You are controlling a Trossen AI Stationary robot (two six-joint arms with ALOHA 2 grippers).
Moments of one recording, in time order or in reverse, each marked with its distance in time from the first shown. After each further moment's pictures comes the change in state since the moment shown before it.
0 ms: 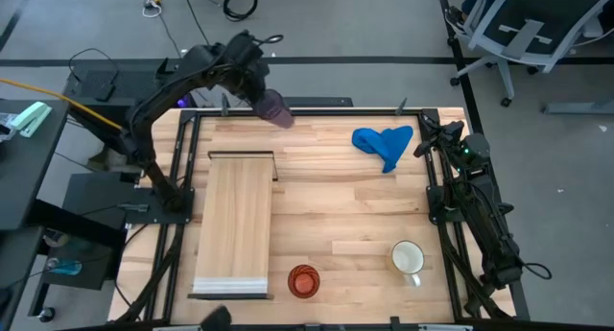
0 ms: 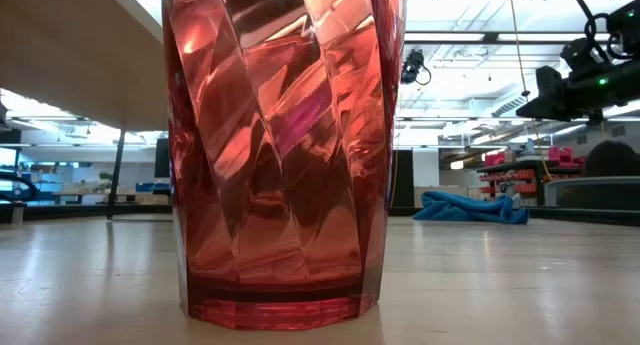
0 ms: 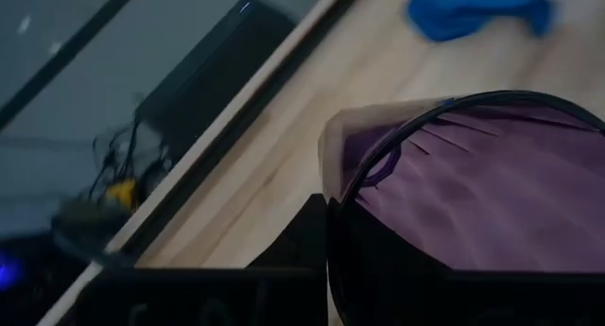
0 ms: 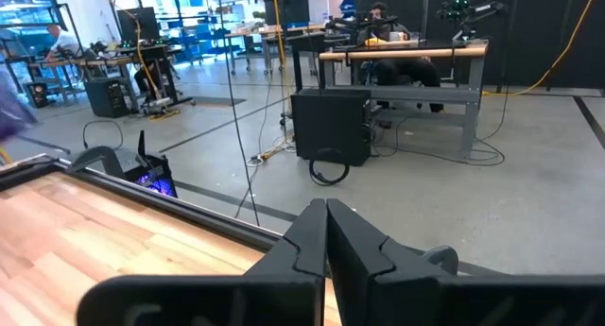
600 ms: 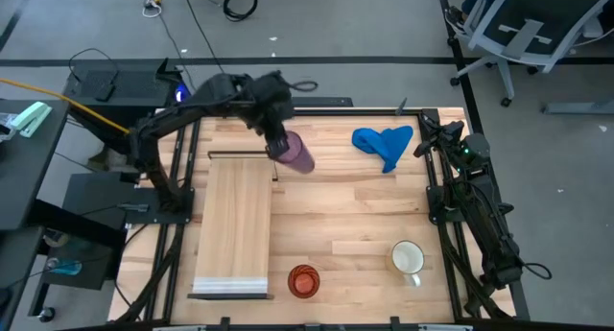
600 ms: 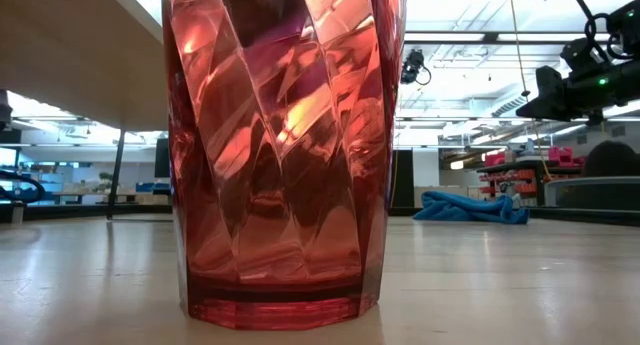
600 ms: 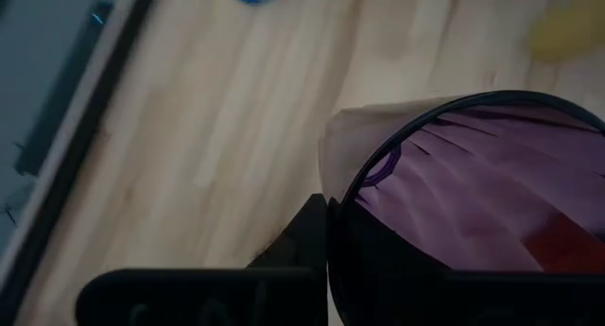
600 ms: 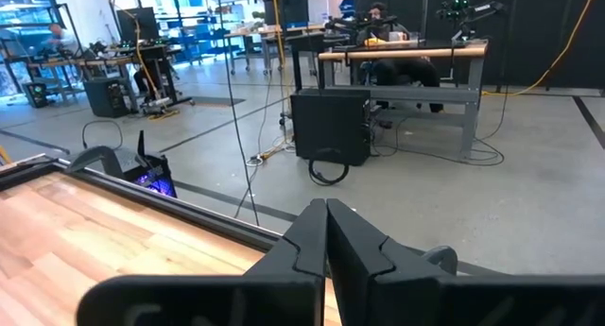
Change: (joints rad) left arm -0.323 0.058 0.081 -0.085 0.059 -0.032; right arm 0.000 0.000 0.000 0.000 0.000 0.000
